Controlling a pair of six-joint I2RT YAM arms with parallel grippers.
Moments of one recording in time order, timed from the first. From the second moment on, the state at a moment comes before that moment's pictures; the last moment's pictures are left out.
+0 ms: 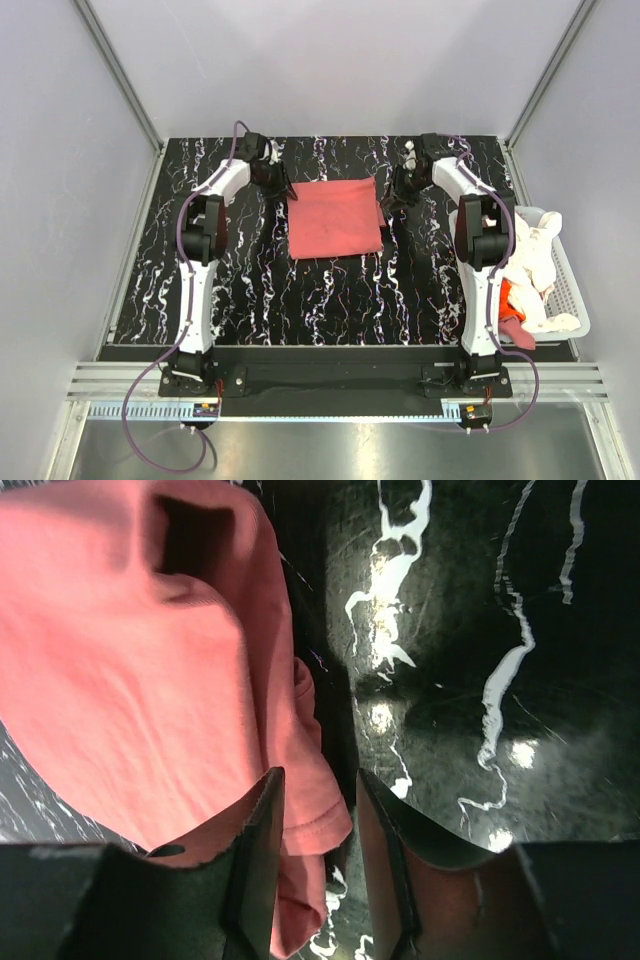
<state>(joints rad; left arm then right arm) -0.19 2.41 2.00 -0.63 0.43 -0.43 0.14 2.27 1.85 -0.71 -0.41 0.35</state>
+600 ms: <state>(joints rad) -0.18 2.40 1.95 -0.55 0.42 -0.45 0.14 2.31 1.75 -0.64 -0.56 0.33</state>
